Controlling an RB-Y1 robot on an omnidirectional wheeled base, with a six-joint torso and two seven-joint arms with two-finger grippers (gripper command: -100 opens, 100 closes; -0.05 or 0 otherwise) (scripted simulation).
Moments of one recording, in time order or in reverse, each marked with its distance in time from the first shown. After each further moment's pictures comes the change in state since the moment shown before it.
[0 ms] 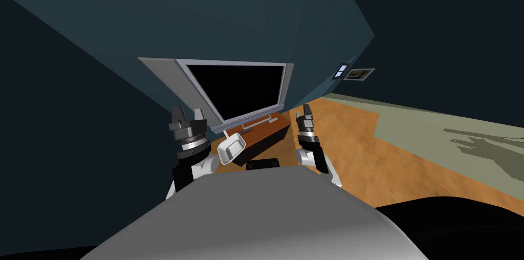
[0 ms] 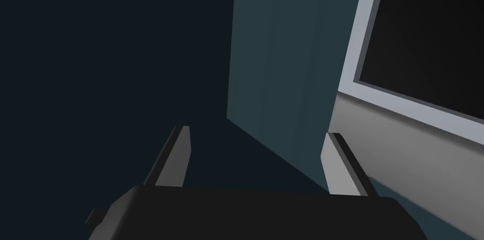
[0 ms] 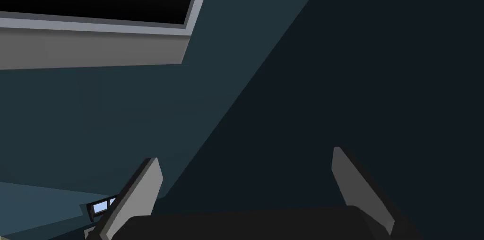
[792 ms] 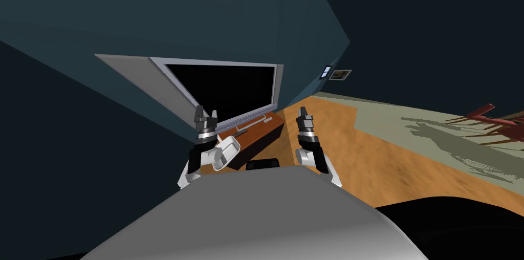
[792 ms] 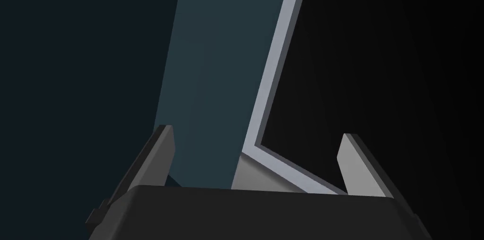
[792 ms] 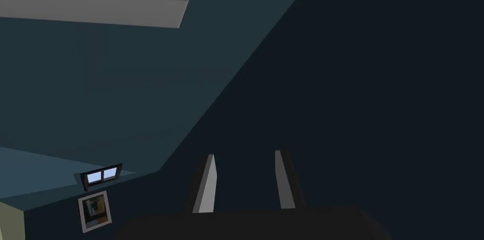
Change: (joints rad) left arm -0.163 0.140 0.018 0.216 0.124 0.103 0.049; right arm 0.000 0.000 0.000 0.000 0.000 0.000 0.000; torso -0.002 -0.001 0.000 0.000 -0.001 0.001
